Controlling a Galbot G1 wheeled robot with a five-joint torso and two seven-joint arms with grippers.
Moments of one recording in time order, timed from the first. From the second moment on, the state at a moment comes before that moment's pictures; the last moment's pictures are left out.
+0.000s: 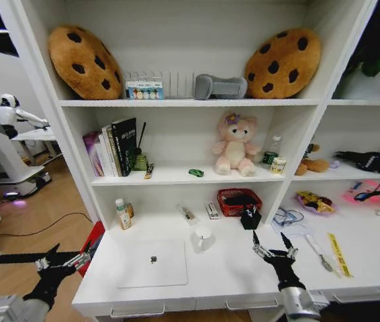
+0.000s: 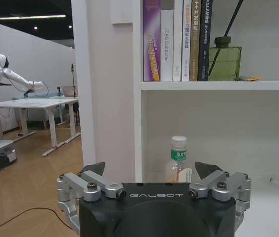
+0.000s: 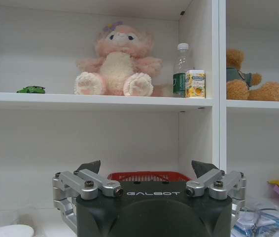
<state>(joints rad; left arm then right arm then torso) 1.96 -1.31 -1.05 -2.41 -0.54 0.23 0.00 -1.80 1.27 0.67 2.17 0.29 0.19 0.15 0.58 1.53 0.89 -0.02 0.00</state>
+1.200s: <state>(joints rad) 1.96 -1.31 -1.05 -2.41 -0.54 0.23 0.00 -1.78 1.27 0.67 2.13 0.28 0.23 0.15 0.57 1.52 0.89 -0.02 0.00</state>
